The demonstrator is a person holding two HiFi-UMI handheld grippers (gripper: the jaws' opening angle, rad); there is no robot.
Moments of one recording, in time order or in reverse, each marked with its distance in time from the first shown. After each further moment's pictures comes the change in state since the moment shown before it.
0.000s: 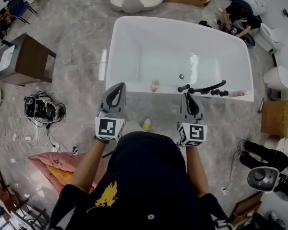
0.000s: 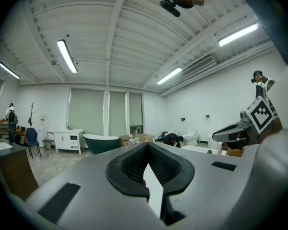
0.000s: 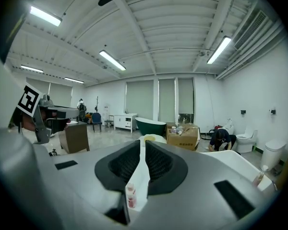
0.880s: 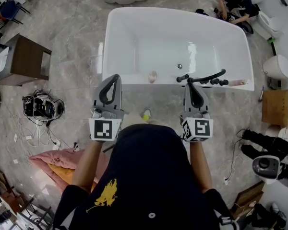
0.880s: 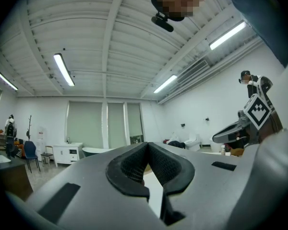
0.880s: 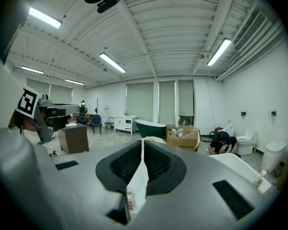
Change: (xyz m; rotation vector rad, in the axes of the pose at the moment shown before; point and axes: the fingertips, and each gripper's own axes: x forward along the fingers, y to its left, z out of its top) left arm -0.006 -0.006 0.052 0.013 -0.131 0.022; right arm -0.010 -0.008 0.027 -0.001 -0.018 0.004
